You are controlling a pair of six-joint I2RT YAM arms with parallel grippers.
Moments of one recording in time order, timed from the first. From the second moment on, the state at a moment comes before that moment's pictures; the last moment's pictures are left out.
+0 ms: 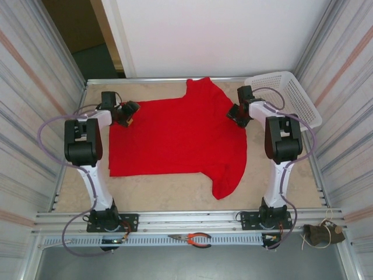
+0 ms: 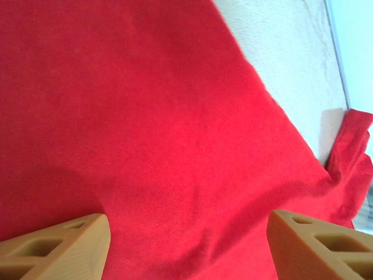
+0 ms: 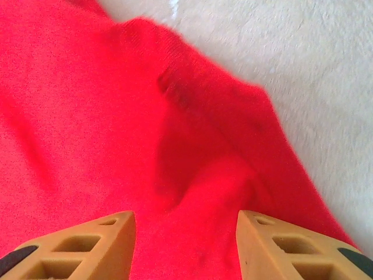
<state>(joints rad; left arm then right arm) 0.06 2.04 1.33 -0.16 0.43 -0.82 0.15 2.04 1.46 -0.51 -0.10 0.74</state>
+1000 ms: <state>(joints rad) 0.20 0.85 0.63 -0.53 0.53 -0.70 0.82 1.08 0.64 -0.80 0.12 0.92</state>
